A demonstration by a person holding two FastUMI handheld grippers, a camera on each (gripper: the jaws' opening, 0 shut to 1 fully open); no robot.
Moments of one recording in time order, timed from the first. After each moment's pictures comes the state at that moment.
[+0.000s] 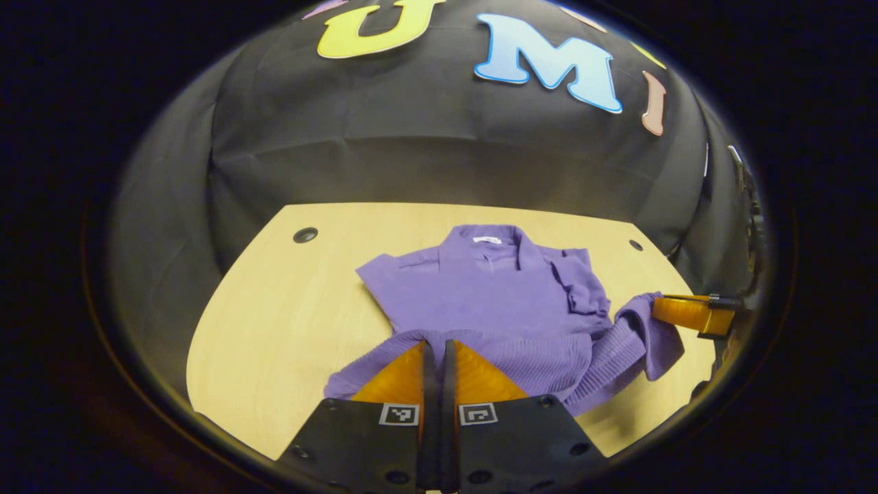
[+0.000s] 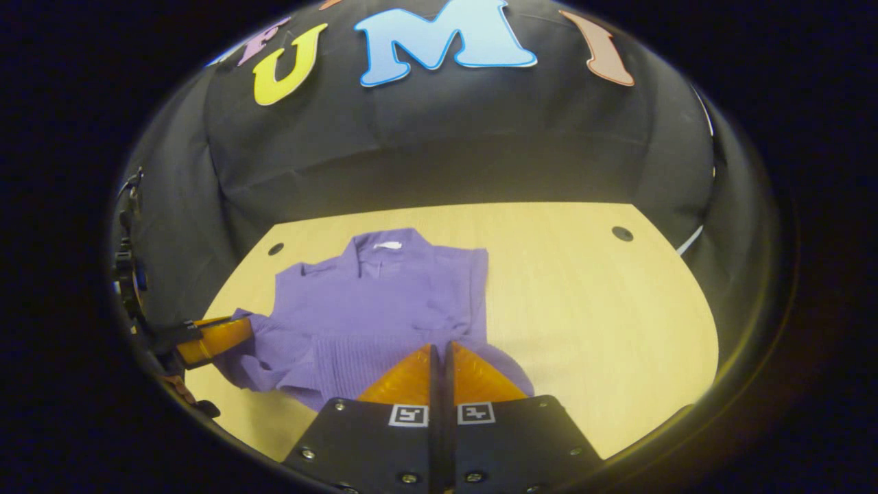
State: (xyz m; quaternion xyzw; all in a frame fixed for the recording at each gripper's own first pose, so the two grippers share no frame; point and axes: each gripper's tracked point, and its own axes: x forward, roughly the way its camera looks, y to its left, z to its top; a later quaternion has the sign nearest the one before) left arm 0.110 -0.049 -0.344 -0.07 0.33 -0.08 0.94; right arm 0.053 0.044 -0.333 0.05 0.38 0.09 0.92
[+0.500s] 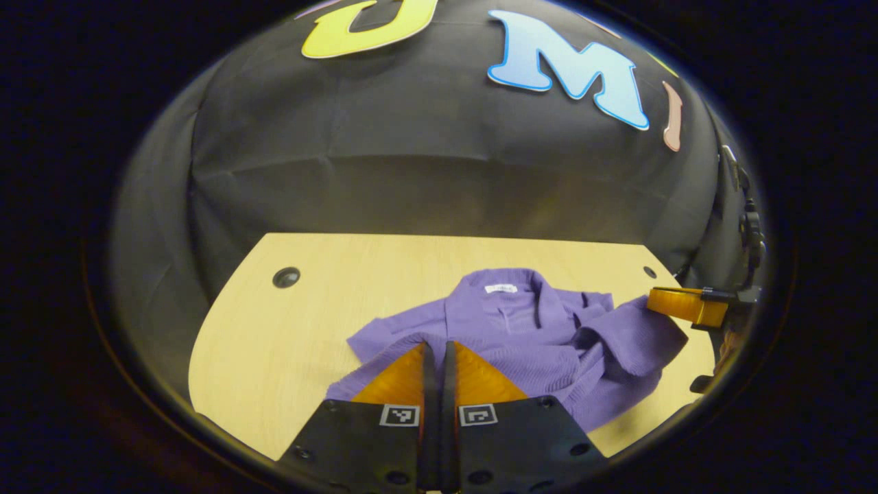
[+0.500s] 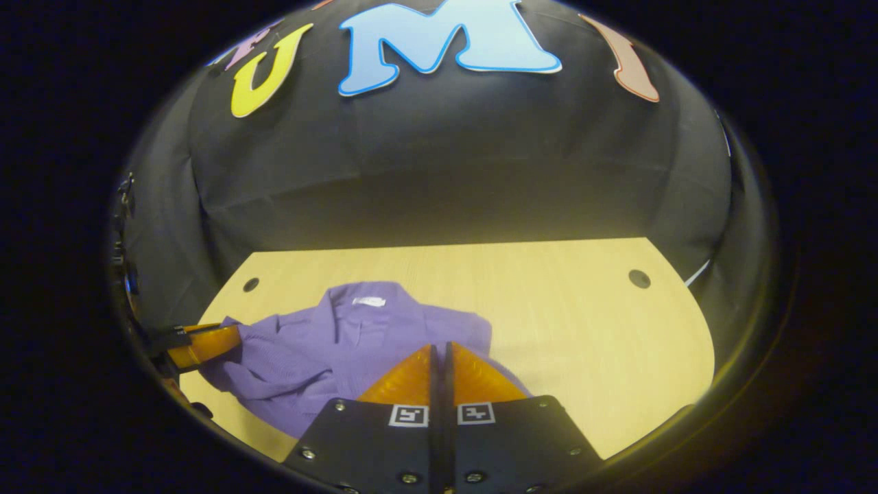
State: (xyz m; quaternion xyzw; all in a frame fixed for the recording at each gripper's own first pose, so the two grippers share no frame) left arm 0.228 -0.051 -0.332 -0.07 0.30 -0.10 0.94; right arm 0.175 0.045 -0.327 0.05 0.35 0.06 0.93
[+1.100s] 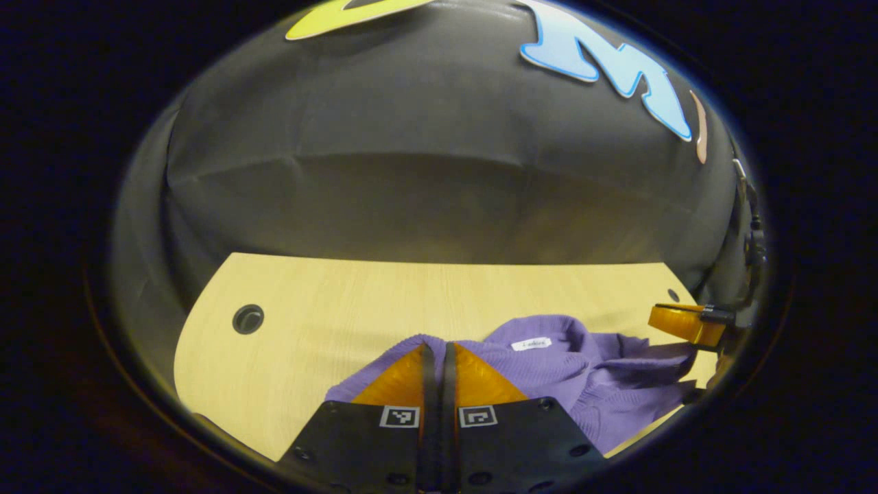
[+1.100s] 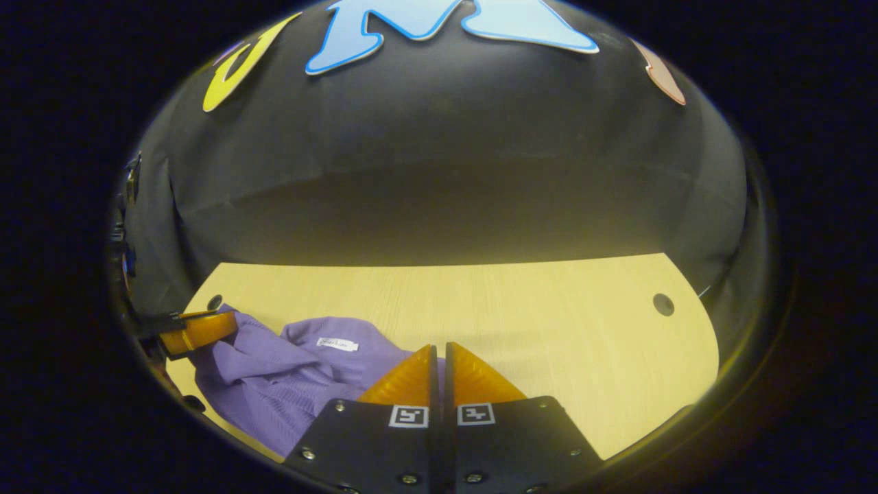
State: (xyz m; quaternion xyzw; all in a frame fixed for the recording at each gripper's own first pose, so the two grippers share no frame) left arm 0.335 -0.050 -0.385 -0.08 0.32 -0.09 0.94; right arm 0.252 0.058 -0.378 0.03 0.37 0.05 0.93
